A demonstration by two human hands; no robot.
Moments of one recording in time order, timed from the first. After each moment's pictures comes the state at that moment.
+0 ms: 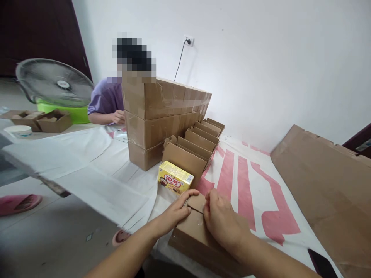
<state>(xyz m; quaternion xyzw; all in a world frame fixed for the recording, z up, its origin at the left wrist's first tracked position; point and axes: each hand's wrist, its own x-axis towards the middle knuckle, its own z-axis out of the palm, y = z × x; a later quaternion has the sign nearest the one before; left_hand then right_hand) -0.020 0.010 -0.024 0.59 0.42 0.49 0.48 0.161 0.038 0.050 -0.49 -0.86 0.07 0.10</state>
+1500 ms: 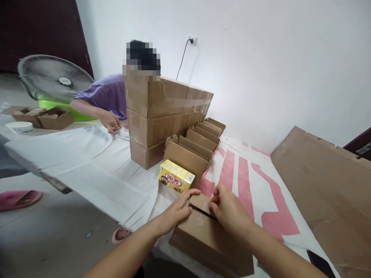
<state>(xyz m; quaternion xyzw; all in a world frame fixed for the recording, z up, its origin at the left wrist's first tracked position) -0.019 0.009 -0.021 0.61 0.43 0.48 0.46 0.166 0.055 0.071 -0.49 -0.83 0.23 0.11</state>
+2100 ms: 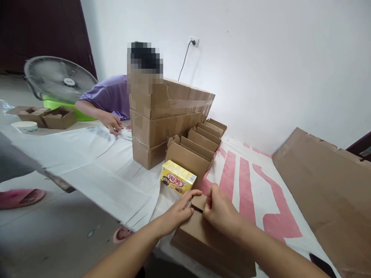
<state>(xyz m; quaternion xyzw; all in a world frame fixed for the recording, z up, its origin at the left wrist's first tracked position) -0.018 0.011 -0.024 0.61 0.44 0.48 0.45 0.144 0.054 0.060 -0.48 -0.85 0.18 0.10</state>
